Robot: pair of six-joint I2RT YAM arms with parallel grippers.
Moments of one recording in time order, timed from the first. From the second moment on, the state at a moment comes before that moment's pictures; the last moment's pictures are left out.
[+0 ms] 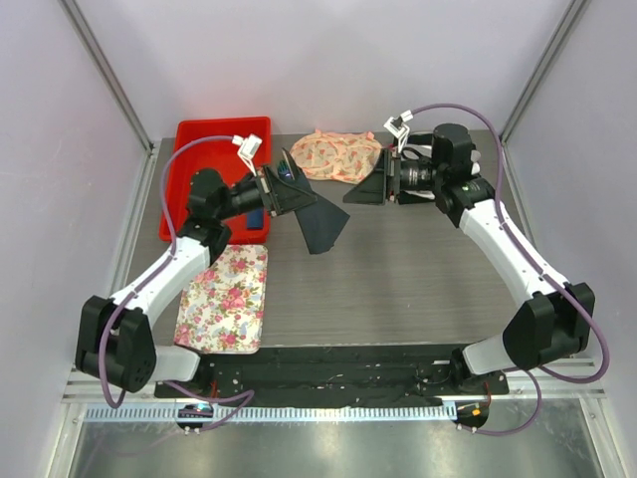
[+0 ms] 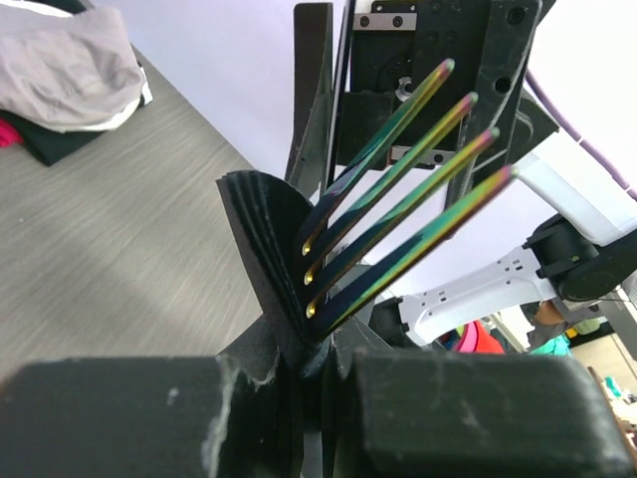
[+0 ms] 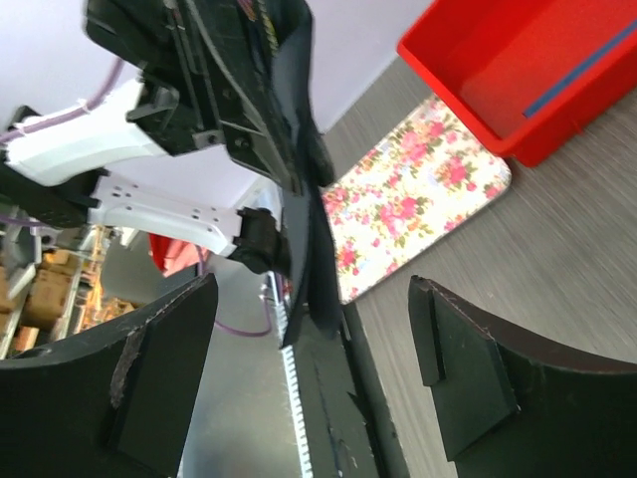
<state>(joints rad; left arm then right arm) -0.35 1.34 0.93 0.57 0.87 -0.89 0.28 1.43 1.29 -0.11 -1.11 0.56</state>
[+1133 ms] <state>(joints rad) -0.37 1.26 0.85 0.71 0.91 -1.07 0.45 1.42 1.20 -0.22 -1.02 0.36</state>
